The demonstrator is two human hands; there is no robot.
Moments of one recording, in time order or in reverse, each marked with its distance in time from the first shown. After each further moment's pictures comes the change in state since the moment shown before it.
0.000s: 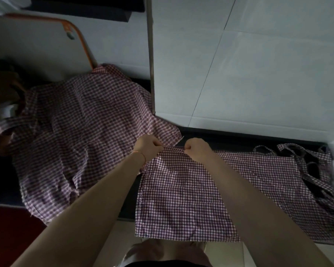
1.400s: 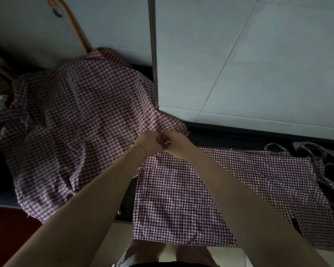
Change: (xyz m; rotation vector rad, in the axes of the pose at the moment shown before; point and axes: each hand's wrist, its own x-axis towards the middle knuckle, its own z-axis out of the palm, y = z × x) left_hand 0.050 -0.018 0.006 0.307 -0.148 -0.044; right_hand 0.051 -0.057 0.030 0.218 -0.039 -0.246
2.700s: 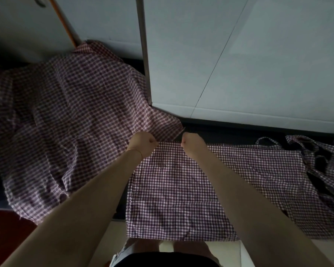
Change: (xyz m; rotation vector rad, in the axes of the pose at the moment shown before) left_hand 0.005 -0.015 0.020 -0.125 0.059 -0.047; right_hand -0.006 0.066 -0.002 -0.220 0.030 0.340
